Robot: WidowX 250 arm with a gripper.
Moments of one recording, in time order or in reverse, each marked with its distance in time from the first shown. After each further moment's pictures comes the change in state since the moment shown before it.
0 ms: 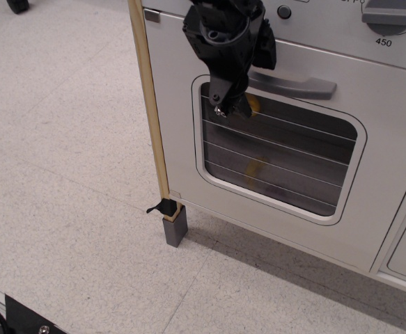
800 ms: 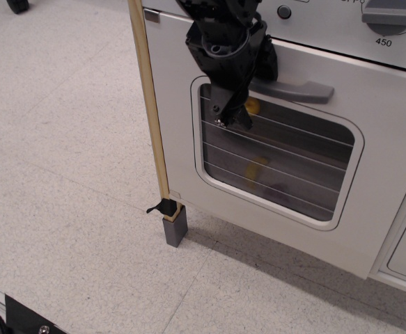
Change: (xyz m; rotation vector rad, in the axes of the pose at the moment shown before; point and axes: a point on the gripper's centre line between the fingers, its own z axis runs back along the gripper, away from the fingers) arm -0.011 0.014 -0.014 0.056 0.054 -0.050
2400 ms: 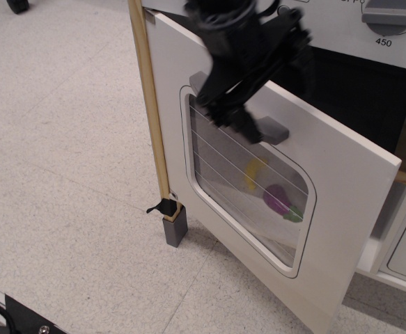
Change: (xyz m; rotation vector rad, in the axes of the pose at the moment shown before) arm -0.054 0.026 0.083 0.073 0.200 -0.306
